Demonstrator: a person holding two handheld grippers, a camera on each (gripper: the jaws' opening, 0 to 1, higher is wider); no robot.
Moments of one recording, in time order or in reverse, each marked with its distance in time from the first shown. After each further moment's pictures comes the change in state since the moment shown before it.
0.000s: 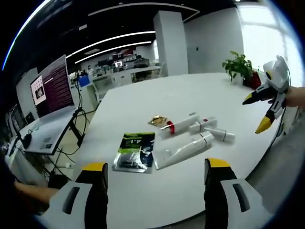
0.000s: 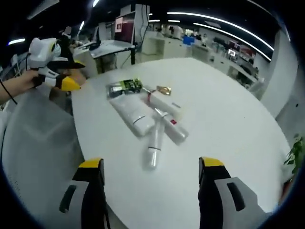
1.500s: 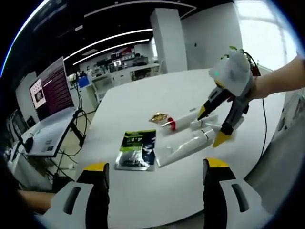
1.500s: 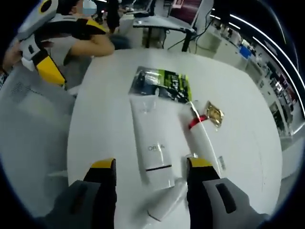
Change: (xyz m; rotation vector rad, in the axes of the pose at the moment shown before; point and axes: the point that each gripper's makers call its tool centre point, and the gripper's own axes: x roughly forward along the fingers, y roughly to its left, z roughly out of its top) left arm 0.001 0.002 -0.005 0.036 0.027 0.014; right arm 0.133 0.048 0.063 -0.426 0.162 0.273
